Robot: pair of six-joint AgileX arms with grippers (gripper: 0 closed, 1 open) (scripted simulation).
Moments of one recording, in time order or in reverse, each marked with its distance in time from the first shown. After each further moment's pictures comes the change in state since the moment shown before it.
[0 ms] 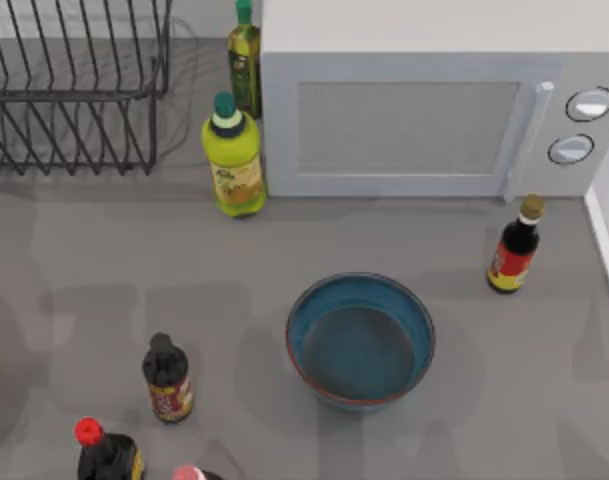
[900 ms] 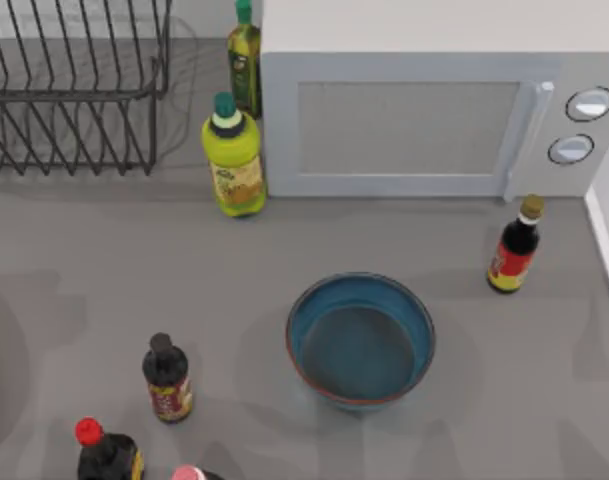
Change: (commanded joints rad) left arm -0.093 -1.087 -0.734 0.621 0.172 -0.097; right arm 0.000 0.000 0.000 0.000 0.000 0.000
